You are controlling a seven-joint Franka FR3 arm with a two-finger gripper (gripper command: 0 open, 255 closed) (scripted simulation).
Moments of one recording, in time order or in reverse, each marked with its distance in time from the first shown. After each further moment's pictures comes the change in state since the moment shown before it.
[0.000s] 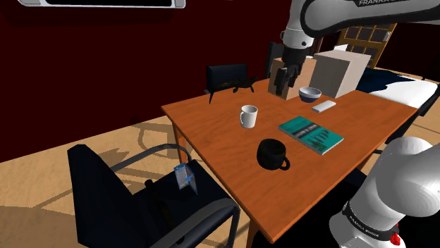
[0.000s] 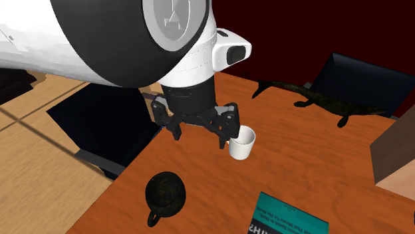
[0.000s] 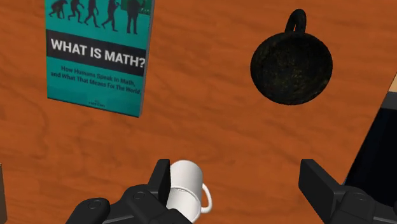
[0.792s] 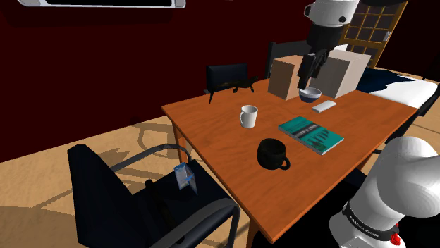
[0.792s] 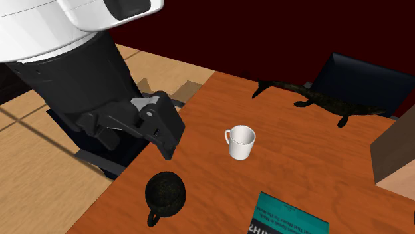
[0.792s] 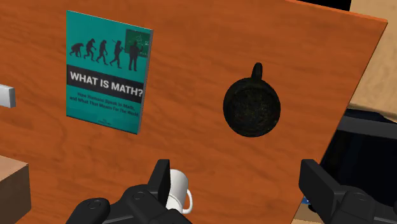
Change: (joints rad) arm 0.031 -0.252 0.132 0.017 0.019 -0.259 0.084
